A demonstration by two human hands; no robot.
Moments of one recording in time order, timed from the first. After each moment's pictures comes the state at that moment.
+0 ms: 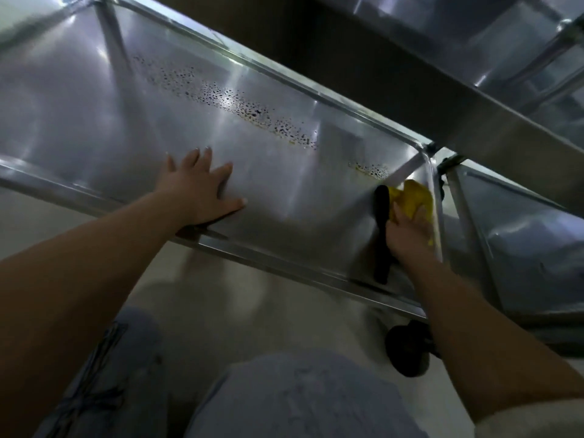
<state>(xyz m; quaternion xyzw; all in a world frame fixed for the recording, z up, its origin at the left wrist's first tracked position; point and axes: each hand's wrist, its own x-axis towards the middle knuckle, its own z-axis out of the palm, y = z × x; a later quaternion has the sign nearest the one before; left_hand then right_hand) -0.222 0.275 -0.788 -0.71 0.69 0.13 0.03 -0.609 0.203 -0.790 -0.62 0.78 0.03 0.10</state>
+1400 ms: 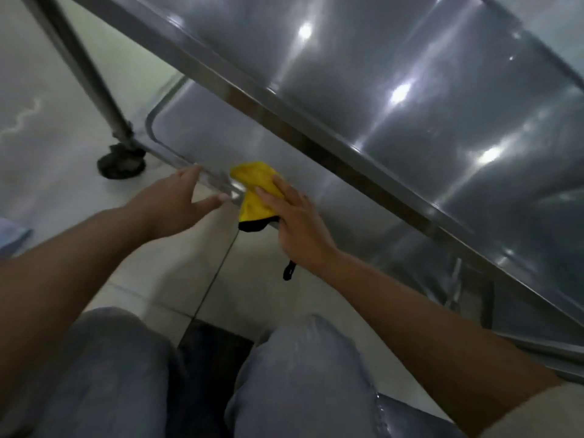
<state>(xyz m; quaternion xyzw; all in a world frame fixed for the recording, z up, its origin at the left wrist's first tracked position) -0.065 0.442 -0.640 -0.79 0.49 0.34 -0.11 -0.278 0.357 -0.626 -0.89 0.35 0.01 0.29</state>
